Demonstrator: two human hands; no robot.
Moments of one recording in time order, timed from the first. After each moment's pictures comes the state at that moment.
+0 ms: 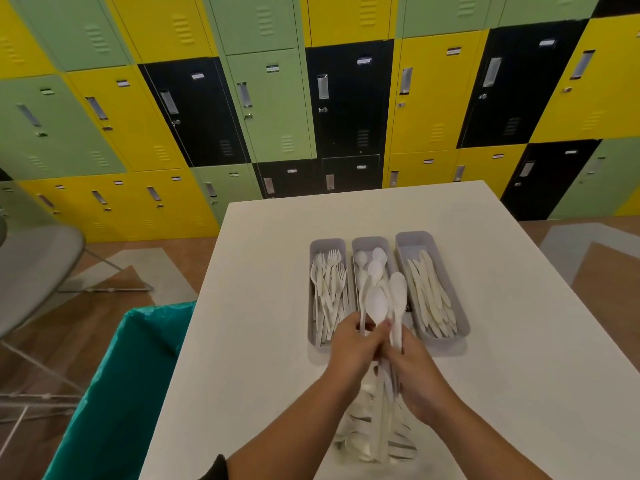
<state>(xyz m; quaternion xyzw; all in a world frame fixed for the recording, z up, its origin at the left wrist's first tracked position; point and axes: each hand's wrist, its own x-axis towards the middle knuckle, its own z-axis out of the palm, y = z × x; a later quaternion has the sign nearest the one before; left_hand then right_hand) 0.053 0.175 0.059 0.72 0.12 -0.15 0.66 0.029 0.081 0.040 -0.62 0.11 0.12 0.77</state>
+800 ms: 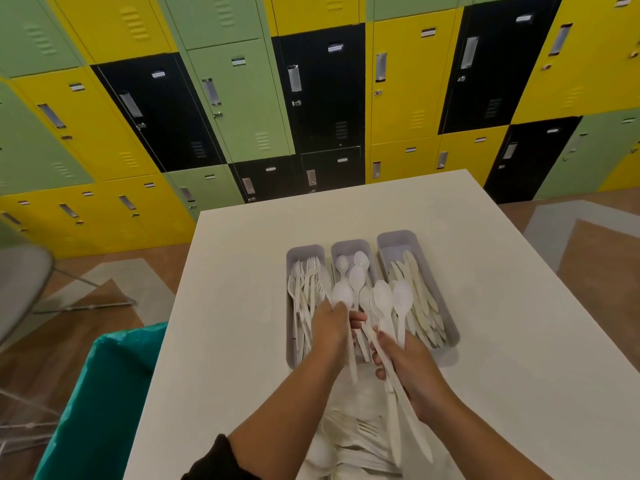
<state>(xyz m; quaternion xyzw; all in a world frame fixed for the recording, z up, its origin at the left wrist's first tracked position) 0.126 0.155 0.046 0.70 0.24 -0.15 0.65 0.062 0.052 0.030 -0.60 0.21 0.12 0.76</state>
